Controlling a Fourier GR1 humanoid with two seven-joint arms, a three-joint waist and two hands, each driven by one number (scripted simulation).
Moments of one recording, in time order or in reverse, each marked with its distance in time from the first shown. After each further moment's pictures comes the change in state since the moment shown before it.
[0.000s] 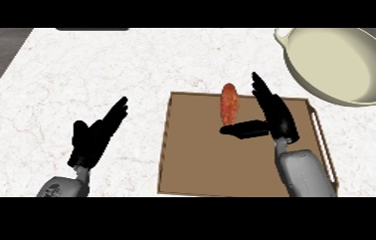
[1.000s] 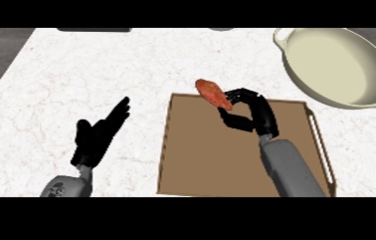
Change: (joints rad) left arm -0.006 -0.040 0.036 0.020 -0.039 -0.036 0.002; right arm -0.124 0.012 0.005 0.406 -0.113 -0.050 -0.443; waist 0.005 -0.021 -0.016
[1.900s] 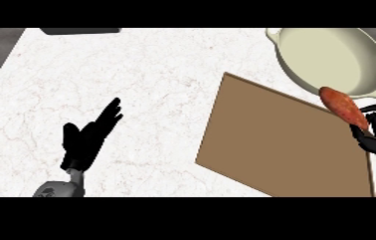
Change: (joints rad) left arm 0.037 0.012 0.043 -0.035 0.007 -0.004 -0.007; right arm 0.193 -0.577 -0.274 0.137 -0.220 0.354 -0.432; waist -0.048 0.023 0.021
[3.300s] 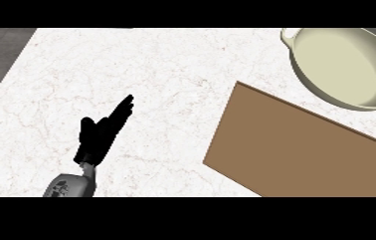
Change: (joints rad) left arm -0.048 -0.046 -0.027 0.015 -0.043 -0.016 0.031; right arm -0.443 -0.425 0.020 0.408 0.330 -0.006 -0.093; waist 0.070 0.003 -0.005
